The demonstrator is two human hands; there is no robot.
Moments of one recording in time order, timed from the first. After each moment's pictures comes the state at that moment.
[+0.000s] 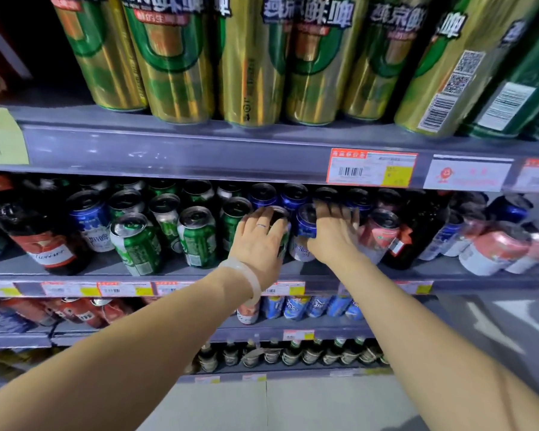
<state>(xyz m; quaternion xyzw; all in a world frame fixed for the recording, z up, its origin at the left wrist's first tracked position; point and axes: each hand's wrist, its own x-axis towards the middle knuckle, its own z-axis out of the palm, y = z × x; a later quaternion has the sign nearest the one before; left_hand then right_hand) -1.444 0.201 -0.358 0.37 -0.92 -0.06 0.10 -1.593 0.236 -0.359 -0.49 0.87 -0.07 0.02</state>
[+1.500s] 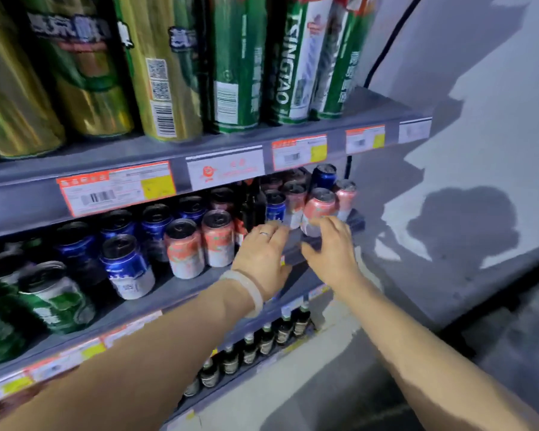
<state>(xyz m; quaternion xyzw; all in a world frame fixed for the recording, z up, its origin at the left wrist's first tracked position) -1.631 0.336 -0.341 0.10 -0.97 -0.19 0.14 -1.733 0.445 -0.349 -0.31 0.90 -0.28 -0.07</state>
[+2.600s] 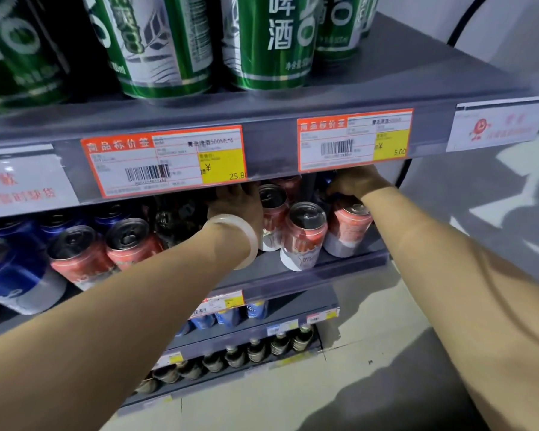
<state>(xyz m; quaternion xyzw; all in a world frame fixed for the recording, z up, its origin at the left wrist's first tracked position) -1.830 0.311 -0.351 0.42 -0.90 0.02 -0.06 -2.043 0.361 -0.365 -0.38 0.91 -0.14 0.12</state>
